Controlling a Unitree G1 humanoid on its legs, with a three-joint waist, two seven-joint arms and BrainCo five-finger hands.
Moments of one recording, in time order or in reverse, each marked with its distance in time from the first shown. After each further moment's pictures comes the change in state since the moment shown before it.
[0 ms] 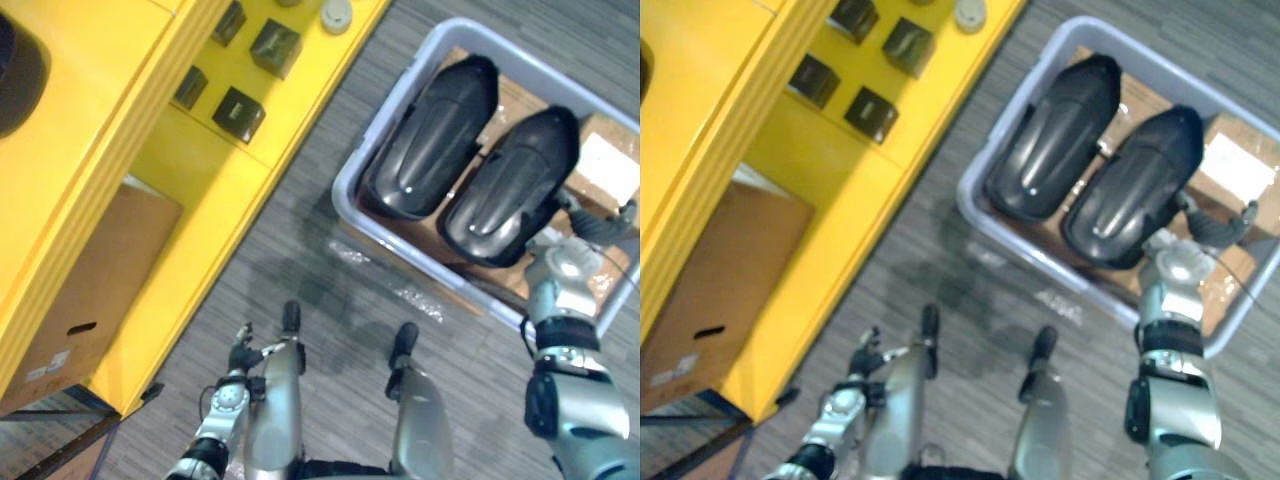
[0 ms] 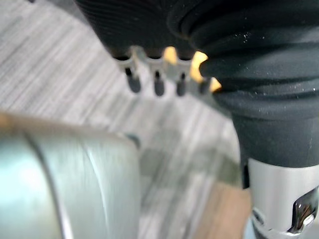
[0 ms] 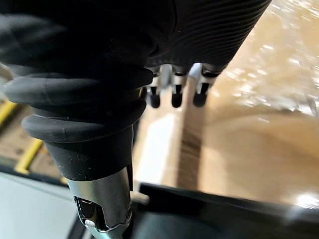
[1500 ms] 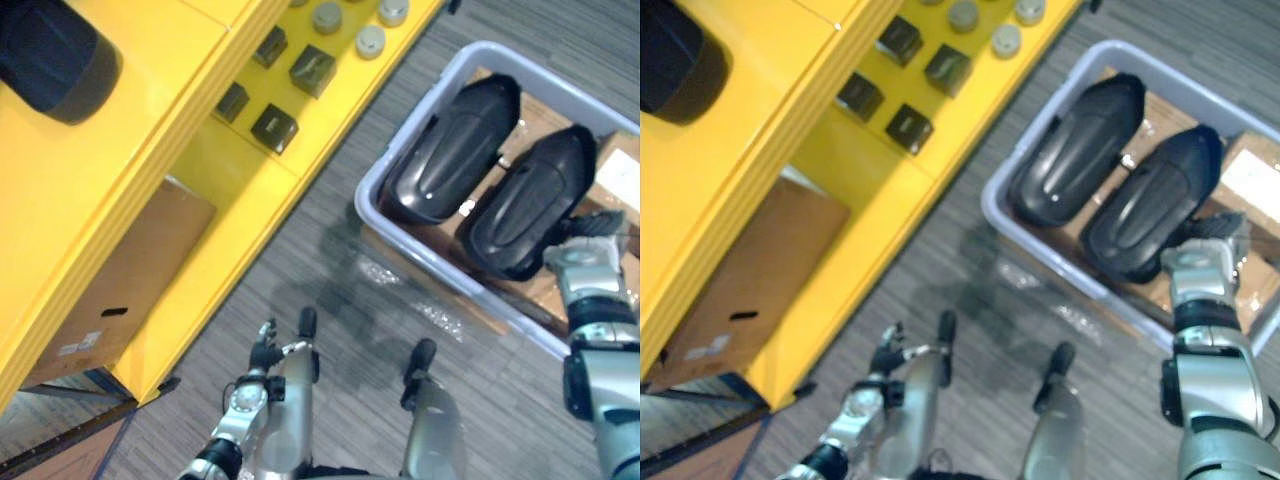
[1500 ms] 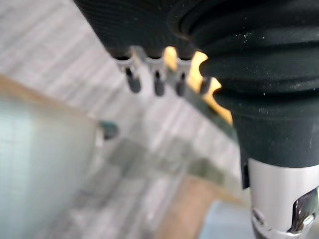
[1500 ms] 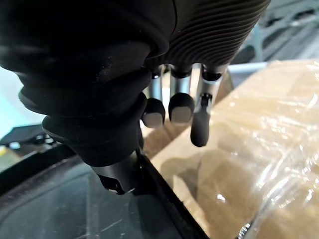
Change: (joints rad) left arm 0.019 -0.013 -0.120 -0.120 -0.124 -0.035 0.003; right arm -0.106 -0.177 0.204 0.231 -0.452 0.331 0.139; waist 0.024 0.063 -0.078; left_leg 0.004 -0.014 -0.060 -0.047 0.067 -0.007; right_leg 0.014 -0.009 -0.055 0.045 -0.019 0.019
